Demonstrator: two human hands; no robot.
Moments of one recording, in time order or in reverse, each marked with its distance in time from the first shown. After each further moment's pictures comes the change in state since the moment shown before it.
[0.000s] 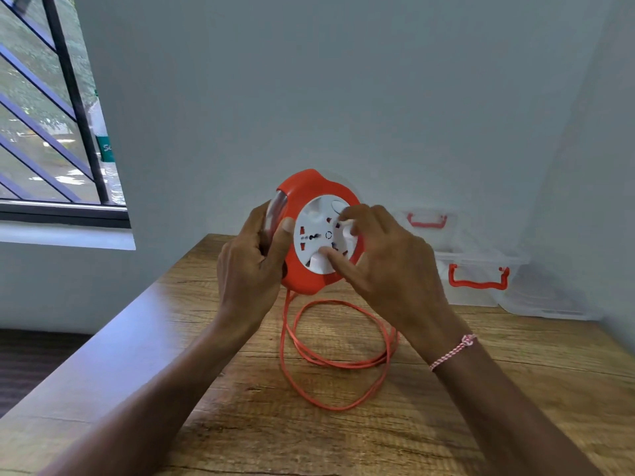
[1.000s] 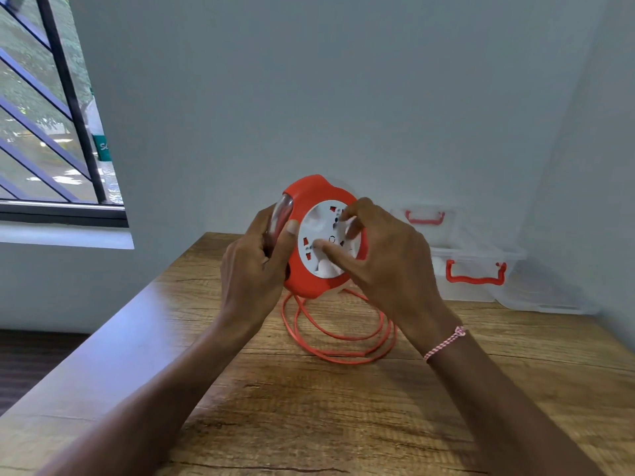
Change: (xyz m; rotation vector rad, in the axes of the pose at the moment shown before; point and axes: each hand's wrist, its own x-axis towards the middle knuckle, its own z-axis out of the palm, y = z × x) left_hand -0.003 -0.004 0.004 0.019 -0.043 0.000; right_hand 0.002 0.003 0.006 0.106 0.040 0.082
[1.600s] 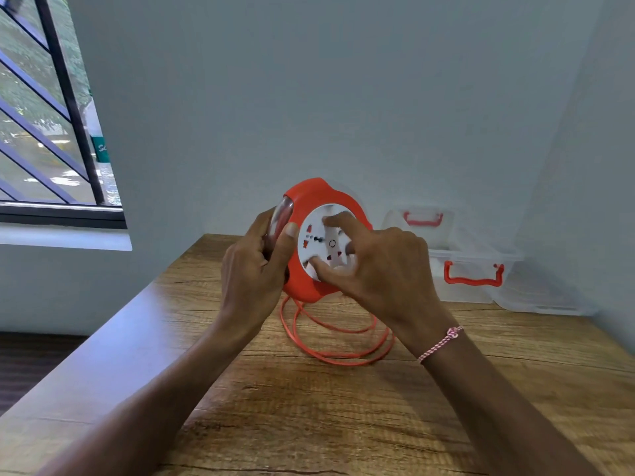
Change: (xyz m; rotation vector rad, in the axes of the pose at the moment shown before) left_hand -0.002 0.006 -0.002 -0.046 -0.016 0.021; right_hand -0.002 -0.006 -0.003 -0.176 -0.030 -0.176
